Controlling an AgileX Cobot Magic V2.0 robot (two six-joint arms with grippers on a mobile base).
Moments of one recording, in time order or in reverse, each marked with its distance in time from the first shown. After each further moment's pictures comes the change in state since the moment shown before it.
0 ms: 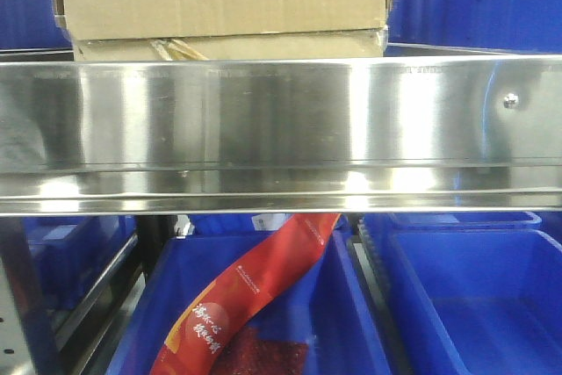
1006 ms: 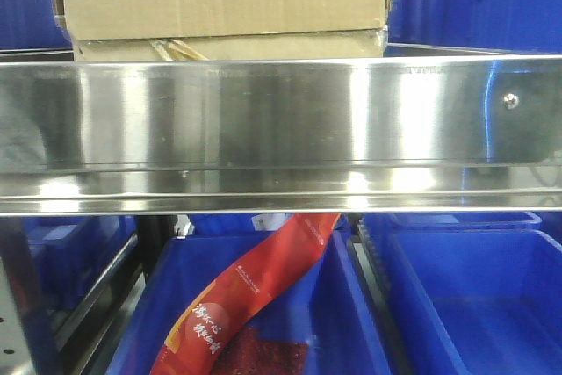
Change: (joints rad) left arm 0.000 0.000 0.002 0.000 -0.006 0.000; right arm -0.005 -0.203 0.198 0.042 0.012 0.000
